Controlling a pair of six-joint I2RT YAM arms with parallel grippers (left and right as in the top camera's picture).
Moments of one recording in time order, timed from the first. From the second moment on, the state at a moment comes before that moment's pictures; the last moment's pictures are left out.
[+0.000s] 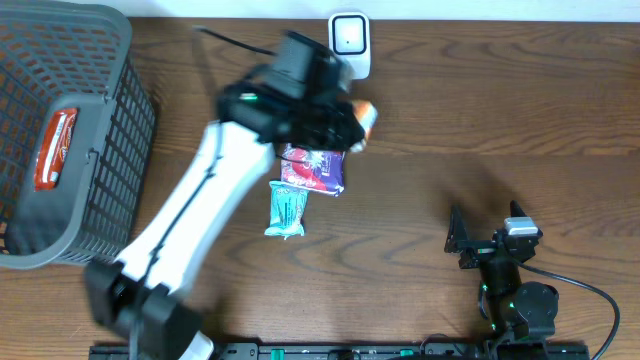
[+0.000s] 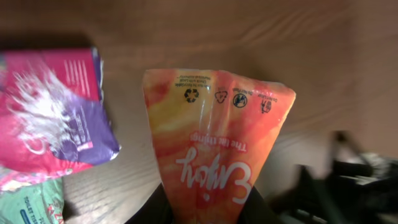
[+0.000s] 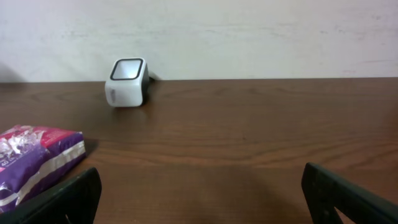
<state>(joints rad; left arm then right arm) -0.53 1.74 1.69 -0.99 0.40 -0.43 0.06 0.01 0.01 -0.07 -0.03 0.06</state>
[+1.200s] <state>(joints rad) 0.14 1.47 1.79 -0.79 -0.05 -0.43 0.06 0.01 0.01 -0.07 -0.03 0.06</state>
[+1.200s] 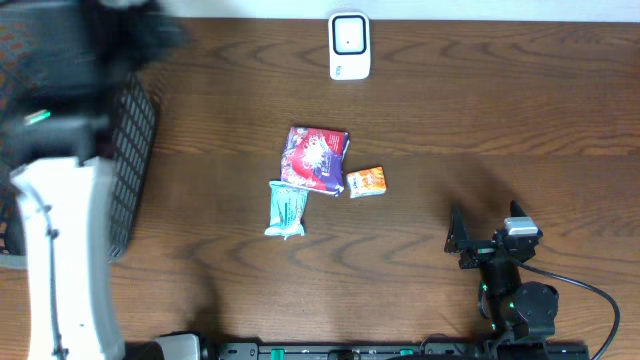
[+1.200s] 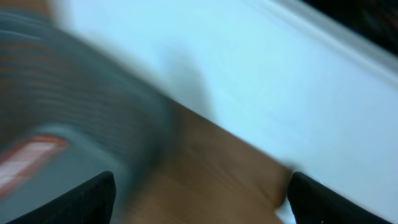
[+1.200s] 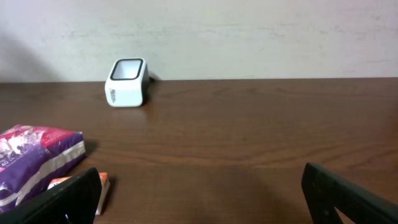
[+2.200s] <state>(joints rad) 0.57 2.07 1.71 -0.70 -0.22 -0.04 0.06 0.01 0.01 -0.07 -0.03 0.06</state>
